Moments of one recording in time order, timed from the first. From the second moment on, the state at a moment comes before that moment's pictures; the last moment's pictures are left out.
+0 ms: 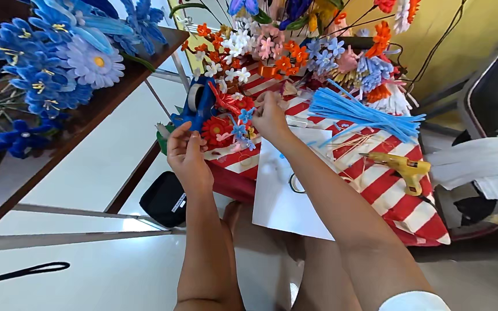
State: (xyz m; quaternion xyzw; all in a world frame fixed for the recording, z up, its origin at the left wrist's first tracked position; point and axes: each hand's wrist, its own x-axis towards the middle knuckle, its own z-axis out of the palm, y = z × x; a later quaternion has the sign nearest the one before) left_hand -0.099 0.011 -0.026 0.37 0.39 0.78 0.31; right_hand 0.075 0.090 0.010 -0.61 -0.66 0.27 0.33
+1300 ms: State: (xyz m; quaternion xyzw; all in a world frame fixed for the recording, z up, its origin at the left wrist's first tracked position) left_hand -0.090 0.014 -0.025 0.34 0.39 0.80 0.29; right_hand 0.133 0.071 0.018 -0.59 -0.68 0.29 0.33
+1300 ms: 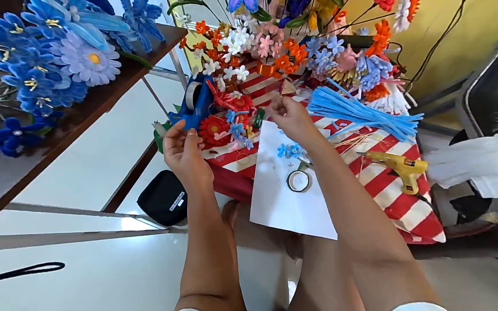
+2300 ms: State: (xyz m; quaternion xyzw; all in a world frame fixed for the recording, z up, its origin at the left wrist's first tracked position) left_hand -0.001 0.034 -0.037 0.75 0.53 0.24 0.32; right_hand 0.204 -0.044 -0.055 -0.63 -0.67 0.26 0.30
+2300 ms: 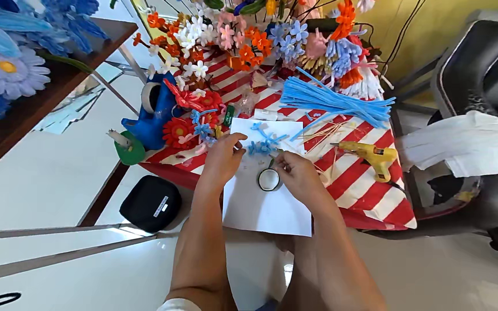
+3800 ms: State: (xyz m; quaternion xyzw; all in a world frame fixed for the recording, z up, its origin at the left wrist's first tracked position) left_hand -0.014 0.026 -0.044 0.71 0.45 0.32 0.43; right_hand 0.181 -0.027 -0.058 -0.62 -0.64 0.20 0.40
